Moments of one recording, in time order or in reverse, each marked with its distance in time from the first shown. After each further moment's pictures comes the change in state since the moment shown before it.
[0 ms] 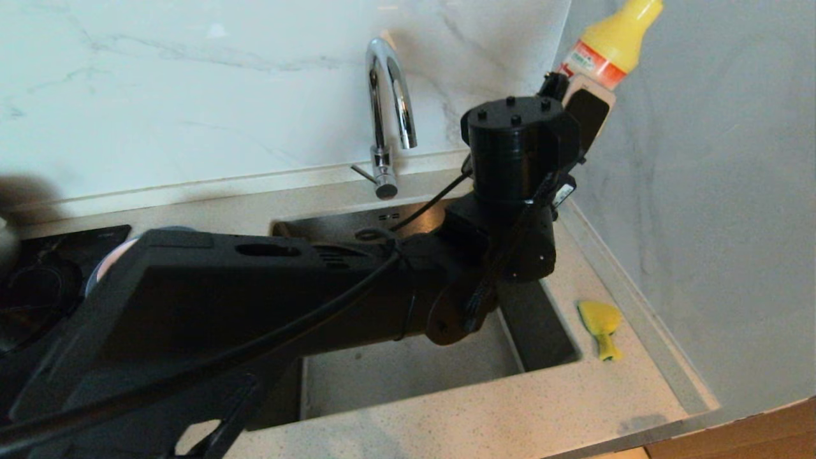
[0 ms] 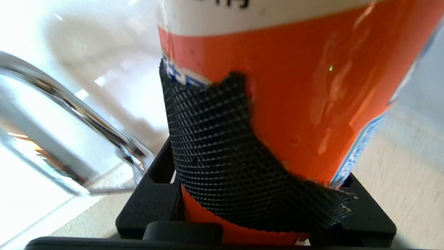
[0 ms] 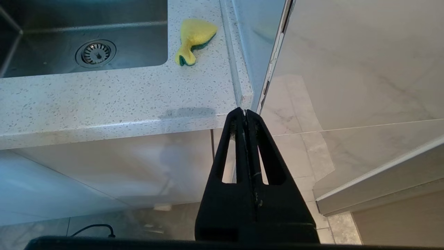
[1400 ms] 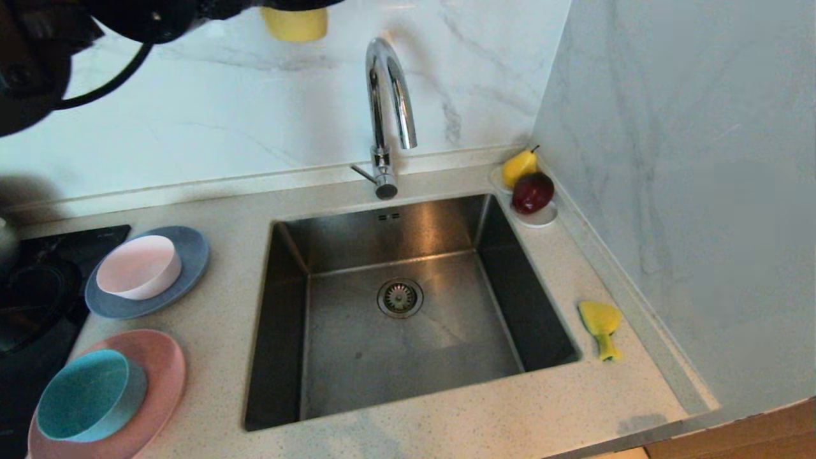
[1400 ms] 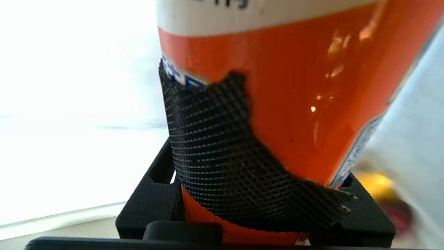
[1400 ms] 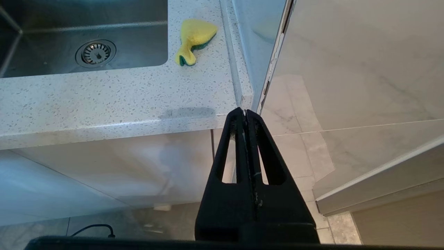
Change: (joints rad) left arm 0.242 -0.544 0.095 0.294 -0.046 -0.312; right arm 0.000 0.000 0.000 0.000 0.000 0.000
